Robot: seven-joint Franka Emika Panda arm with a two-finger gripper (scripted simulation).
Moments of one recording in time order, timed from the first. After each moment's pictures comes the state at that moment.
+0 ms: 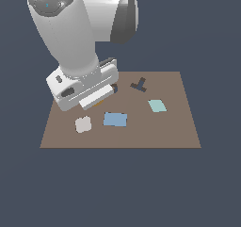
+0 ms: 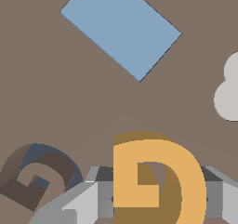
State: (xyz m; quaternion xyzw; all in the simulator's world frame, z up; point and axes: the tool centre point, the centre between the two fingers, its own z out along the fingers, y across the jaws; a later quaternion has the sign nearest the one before) arm -0.015 -0.095 0.037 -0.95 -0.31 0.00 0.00
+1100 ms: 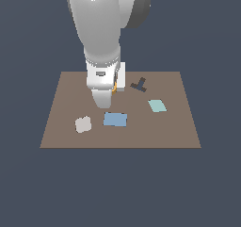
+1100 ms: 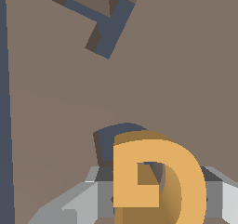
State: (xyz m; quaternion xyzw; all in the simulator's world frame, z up) arm -0.052 -0.044 0.040 -0.72 -0.69 0.00 0.00
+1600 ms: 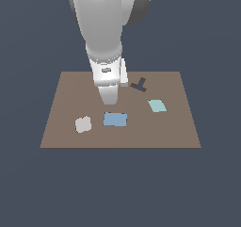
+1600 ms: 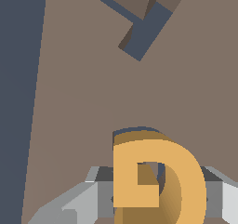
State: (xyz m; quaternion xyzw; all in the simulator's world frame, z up) arm -0.063 -0.040 0.040 -0.67 -0.75 0.00 0.00
